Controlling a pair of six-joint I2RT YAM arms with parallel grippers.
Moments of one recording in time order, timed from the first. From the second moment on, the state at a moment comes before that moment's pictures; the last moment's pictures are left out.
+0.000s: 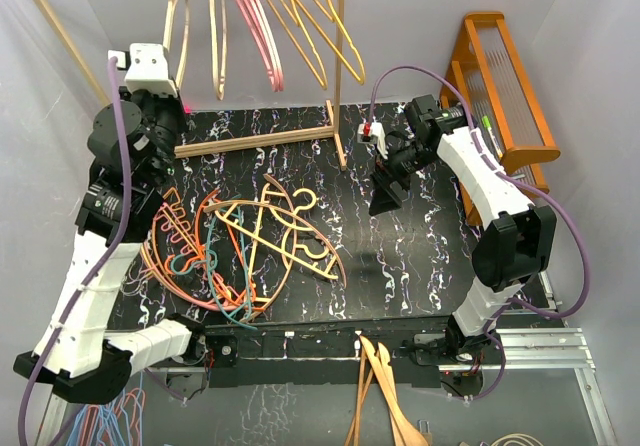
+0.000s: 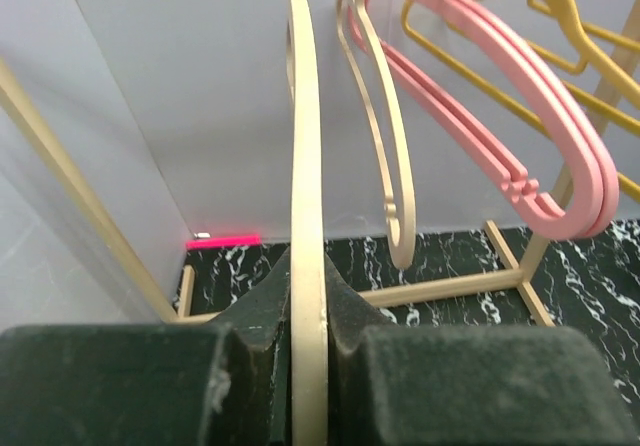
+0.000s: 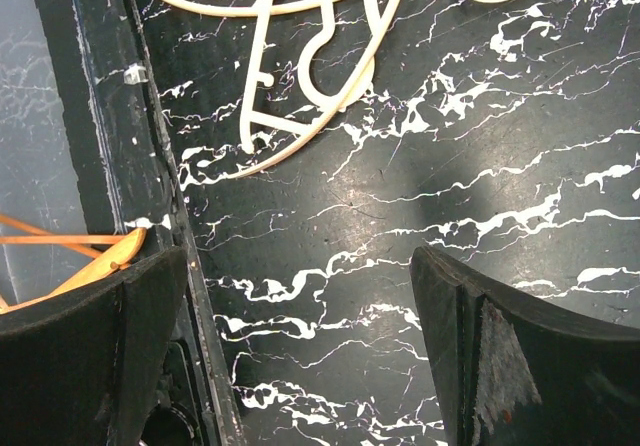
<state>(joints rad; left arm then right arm) -0.42 1.10 1.58 -0.40 -0.46 0.14 0.25 1.72 1.69 -1.32 -0.86 -0.84</state>
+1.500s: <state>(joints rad) -0.40 1.59 2.33 -0.85 -0.57 0.09 0.13 1.71 1.57 -1.32 -0.86 -1.07</state>
